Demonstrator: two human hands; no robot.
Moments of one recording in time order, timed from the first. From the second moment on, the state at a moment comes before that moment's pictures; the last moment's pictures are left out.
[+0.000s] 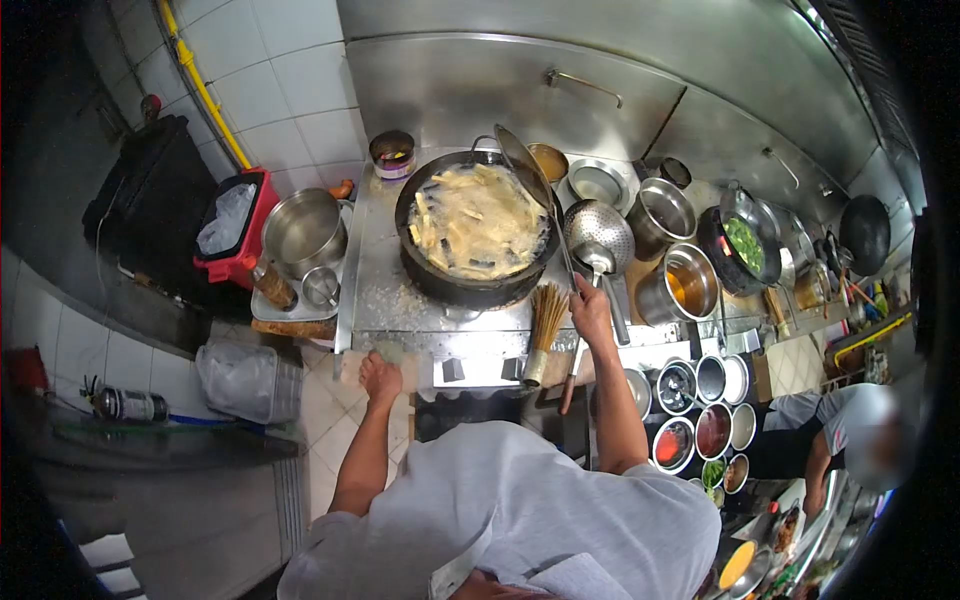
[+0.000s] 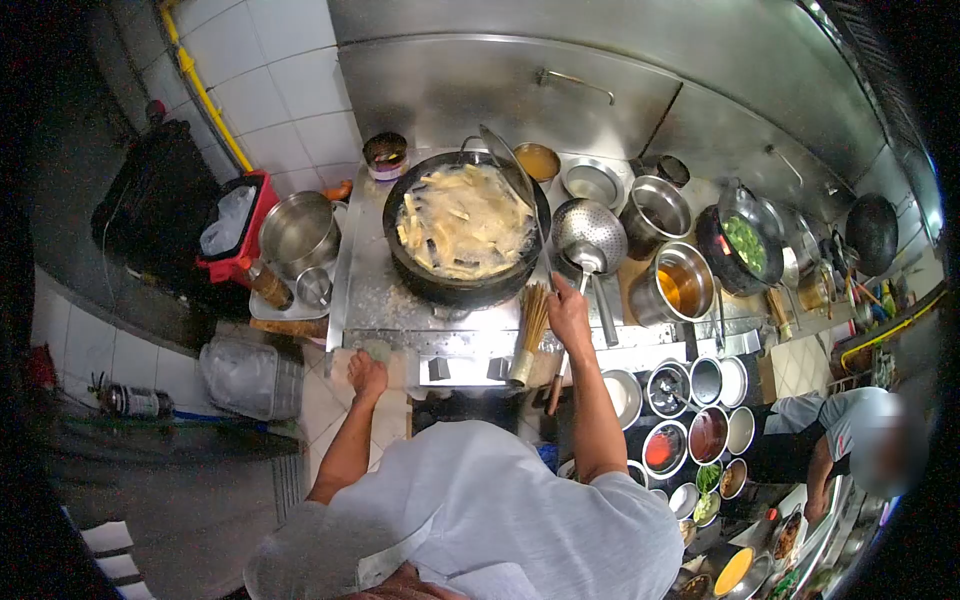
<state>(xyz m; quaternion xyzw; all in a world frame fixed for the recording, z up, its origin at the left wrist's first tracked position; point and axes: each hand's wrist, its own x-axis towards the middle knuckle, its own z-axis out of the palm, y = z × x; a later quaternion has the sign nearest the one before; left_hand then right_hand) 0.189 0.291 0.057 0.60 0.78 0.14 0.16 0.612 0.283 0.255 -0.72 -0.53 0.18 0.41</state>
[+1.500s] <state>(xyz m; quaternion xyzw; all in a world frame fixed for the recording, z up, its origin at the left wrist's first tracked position) 0.187 0.291 0.064 0.58 0.78 0.13 0.19 0.643 0.353 0.217 -0.43 -0.17 0.77 0.45</state>
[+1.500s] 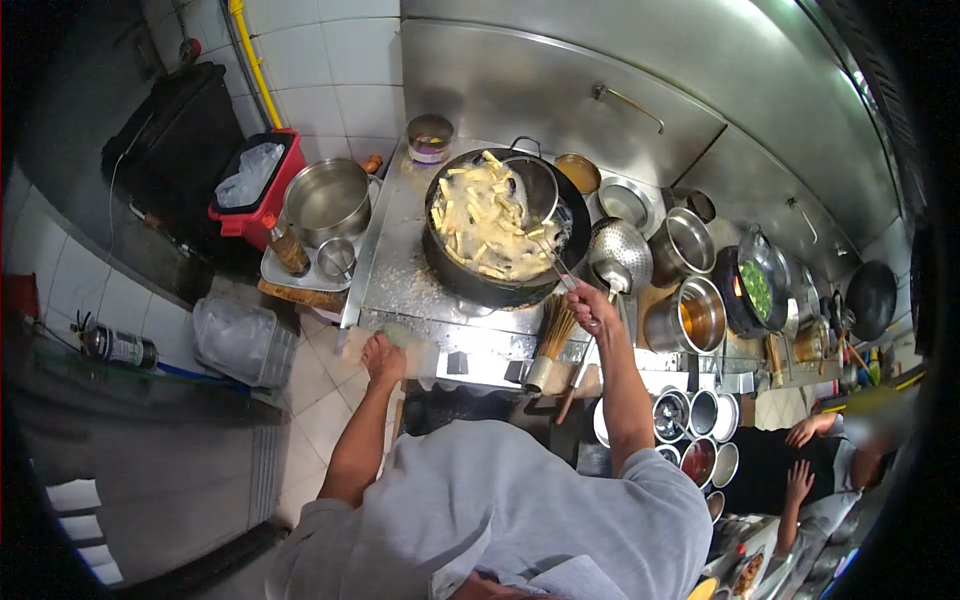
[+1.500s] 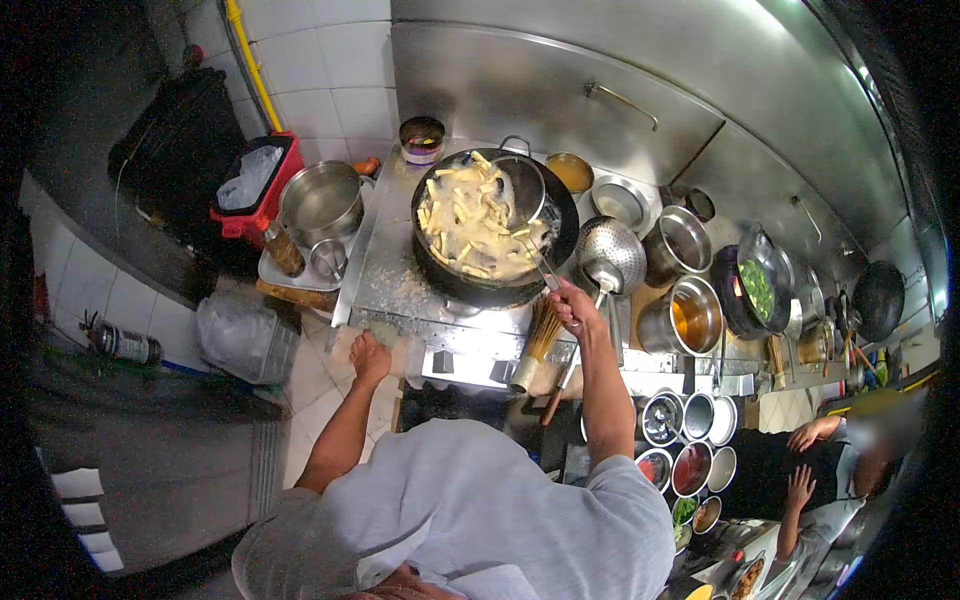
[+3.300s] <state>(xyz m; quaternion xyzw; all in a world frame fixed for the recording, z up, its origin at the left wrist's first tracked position) 0.186 0.291 0.054 0.59 0.78 0.14 0.16 0.595 0.294 0.240 -0.48 -0.17 0.74 0.44</state>
